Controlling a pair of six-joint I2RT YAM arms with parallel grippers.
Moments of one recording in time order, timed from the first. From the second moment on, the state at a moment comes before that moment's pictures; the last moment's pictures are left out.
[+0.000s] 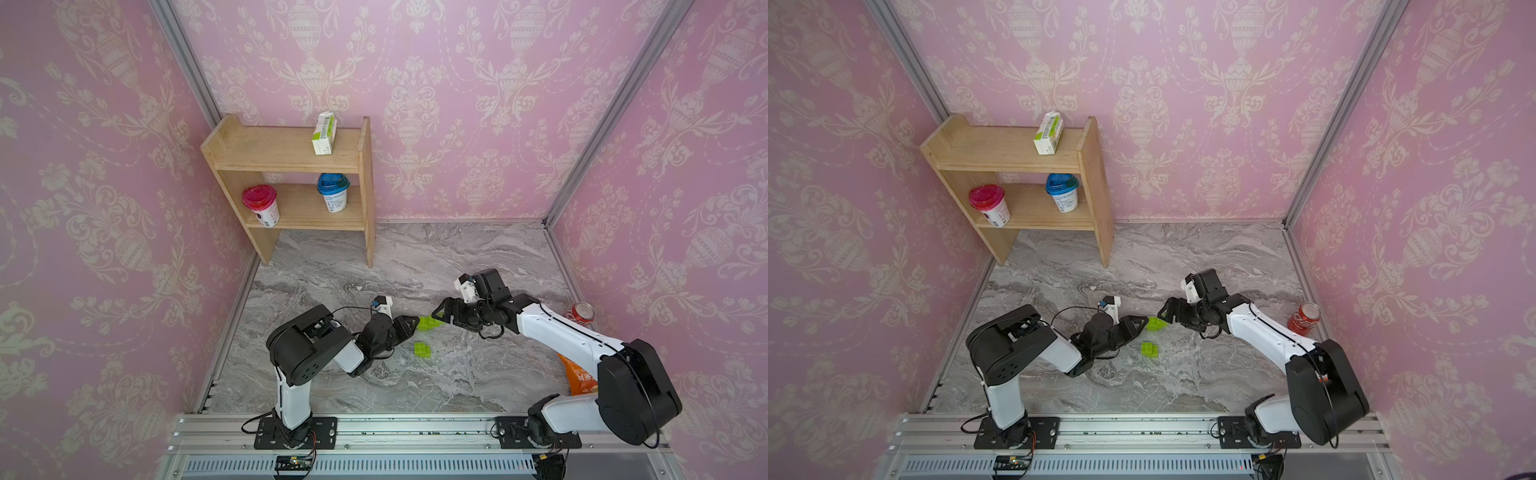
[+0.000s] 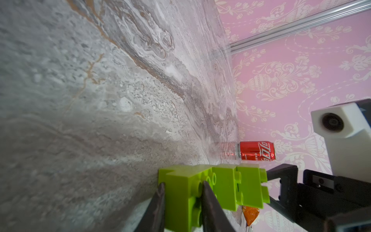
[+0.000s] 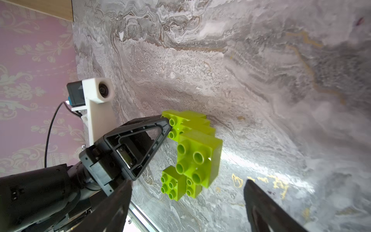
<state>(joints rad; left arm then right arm) -0.78 1.88 0.49 1.02 0.07 -1.20 0.41 1.41 0.82 -0.38 -0.47 0.62</state>
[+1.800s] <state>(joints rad) -0.79 1.91 0.48 1.06 0.05 -1.22 0.41 1.64 0.79 -0.14 -0.59 0.66</state>
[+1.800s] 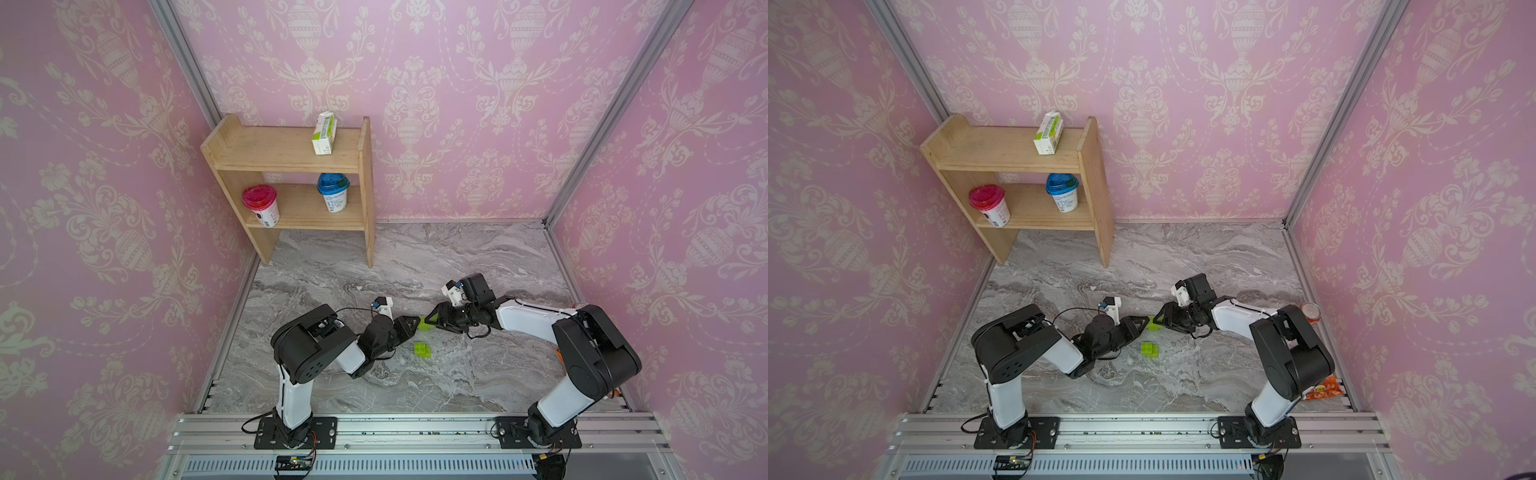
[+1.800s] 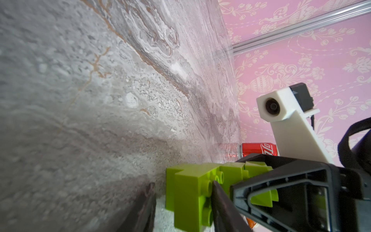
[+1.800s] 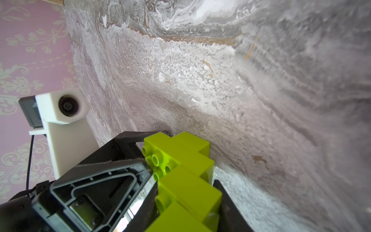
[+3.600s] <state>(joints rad) -0.80 1.68 0.44 0.80 0.06 -1.08 0.41 1.64 0.83 -0.20 -0.56 0.62</state>
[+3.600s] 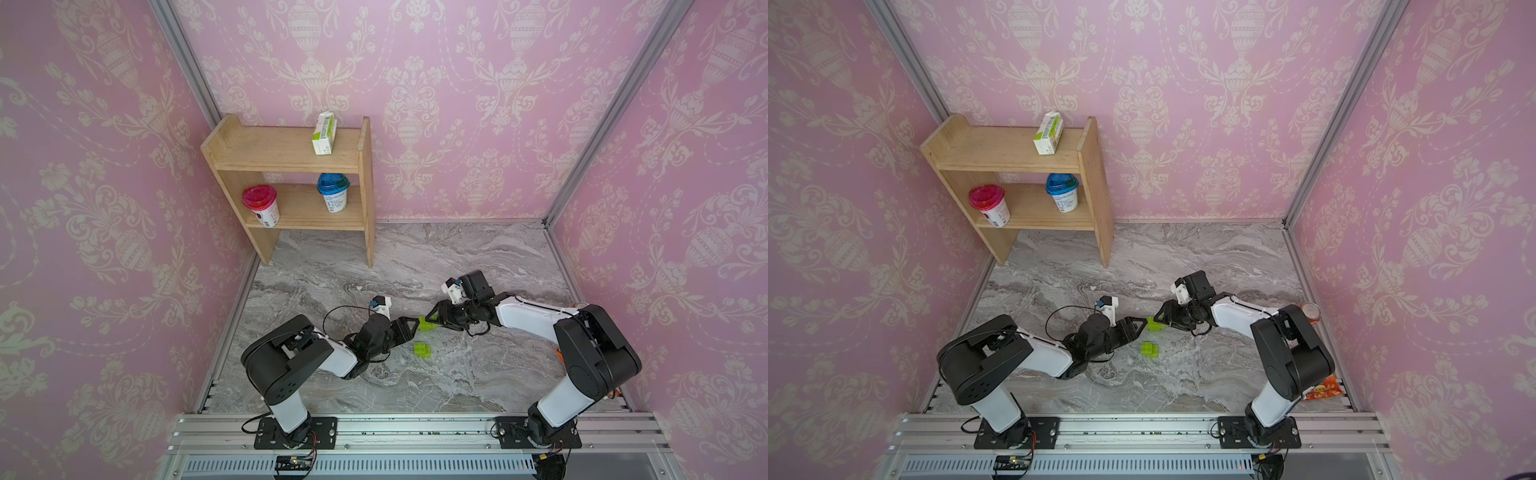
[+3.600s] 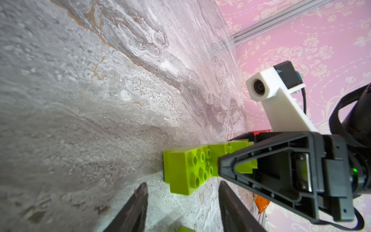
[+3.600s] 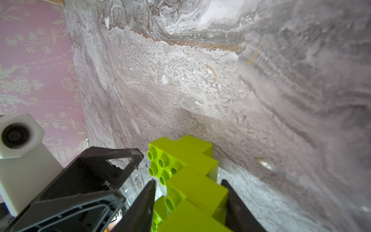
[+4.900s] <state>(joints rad) -0.89 1.44 0.53 0.30 0.29 -0.76 0.41 1.64 0.87 -0.29 -0.55 0.57</state>
